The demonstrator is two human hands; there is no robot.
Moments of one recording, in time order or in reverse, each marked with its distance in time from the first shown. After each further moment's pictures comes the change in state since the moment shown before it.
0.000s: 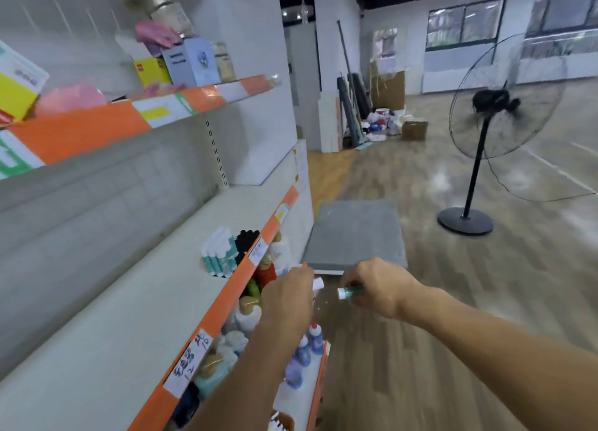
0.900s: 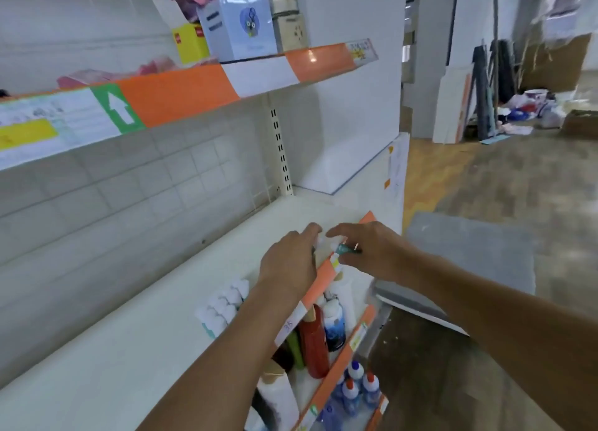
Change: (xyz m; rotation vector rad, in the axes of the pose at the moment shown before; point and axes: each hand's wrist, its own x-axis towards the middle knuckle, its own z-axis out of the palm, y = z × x) left_hand 0.238 -0.101 0.004 -0.141 0.109 -0.286; right_hand 0.330 0.040 -0.027 0.372 0.023 -0.394
